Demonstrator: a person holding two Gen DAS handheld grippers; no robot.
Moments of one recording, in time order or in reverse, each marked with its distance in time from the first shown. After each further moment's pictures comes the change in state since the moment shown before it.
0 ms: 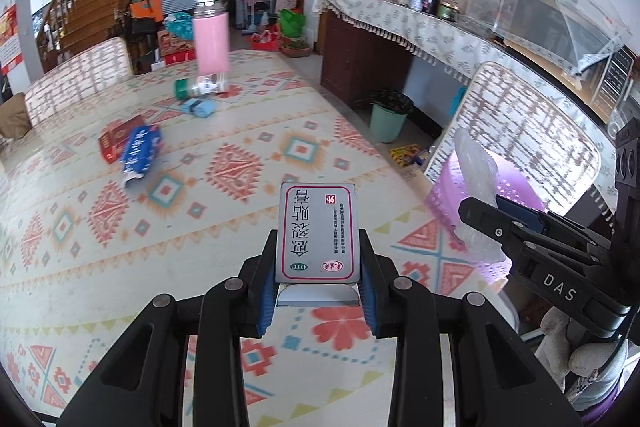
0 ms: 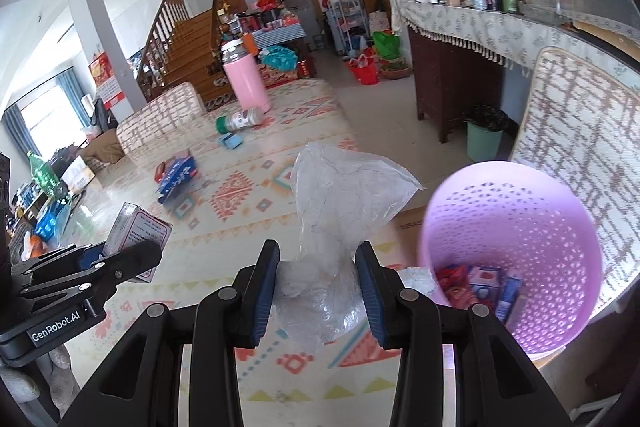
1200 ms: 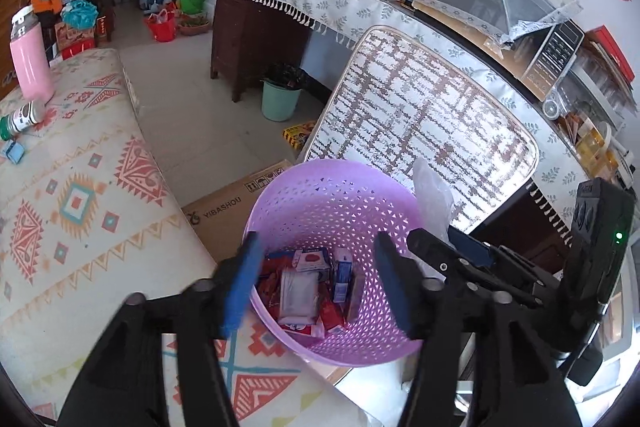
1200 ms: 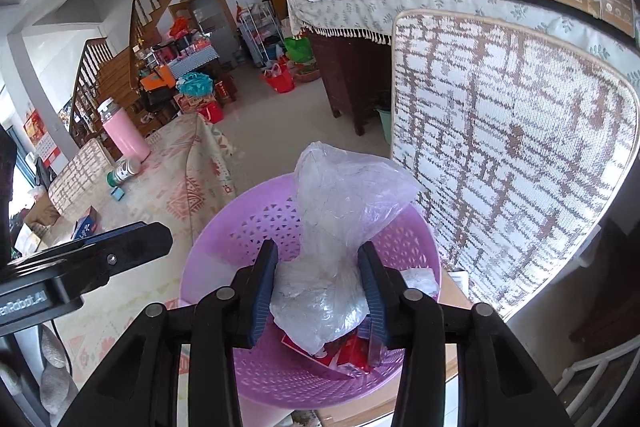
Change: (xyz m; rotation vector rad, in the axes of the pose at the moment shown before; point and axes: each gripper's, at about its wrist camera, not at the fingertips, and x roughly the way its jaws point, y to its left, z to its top) left arm 0.104 -0.162 0.063 0.087 0.115 -0.324; right arm -0.025 -0.184 0.009 0.222 -0.022 -0.190
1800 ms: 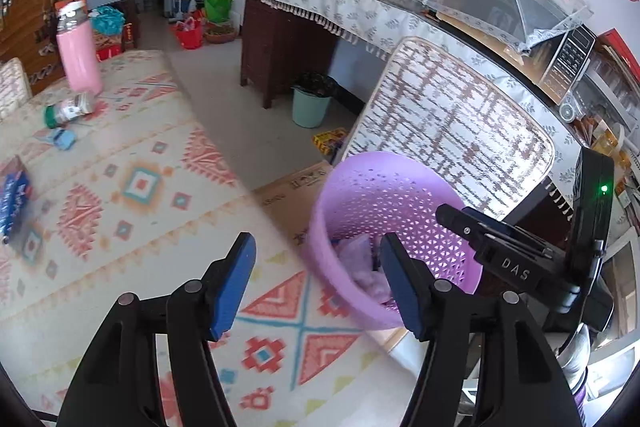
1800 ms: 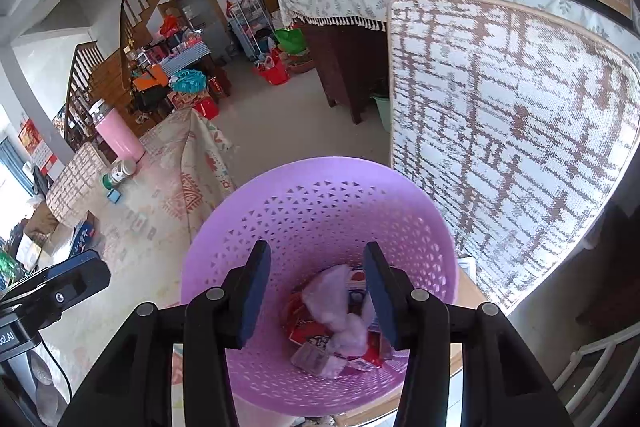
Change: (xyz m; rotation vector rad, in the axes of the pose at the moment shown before) left arm -0.050 0.040 -0.025 -0.011 -0.040 0.099; right arm 0.010 0.010 -0.001 0.032 0.031 -0.002
